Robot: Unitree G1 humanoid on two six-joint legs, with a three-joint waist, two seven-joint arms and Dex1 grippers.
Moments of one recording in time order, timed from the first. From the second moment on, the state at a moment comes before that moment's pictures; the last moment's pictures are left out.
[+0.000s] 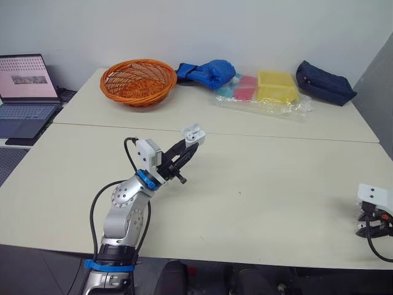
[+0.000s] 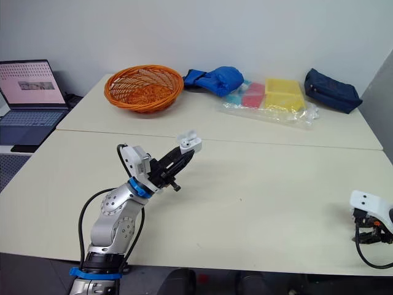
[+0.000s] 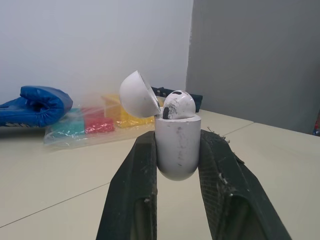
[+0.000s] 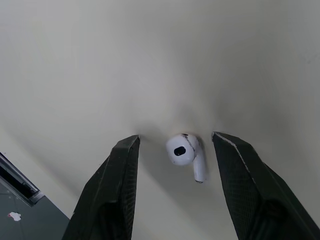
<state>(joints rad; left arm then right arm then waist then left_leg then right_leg) -0.27 0.25 0.05 -0.05 -0.44 0.01 -0.76 -0.03 -1.30 0.02 0.16 0.02 0.48 1.33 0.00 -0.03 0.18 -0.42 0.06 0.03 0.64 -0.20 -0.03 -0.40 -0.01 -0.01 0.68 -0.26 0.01</state>
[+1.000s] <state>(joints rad) -0.32 0.24 0.04 -0.02 -0.44 -0.02 -0.78 -0.71 -0.71 -0.10 -0.26 0.51 0.94 1.04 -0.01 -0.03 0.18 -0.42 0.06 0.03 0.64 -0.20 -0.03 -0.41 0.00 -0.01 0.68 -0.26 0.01</state>
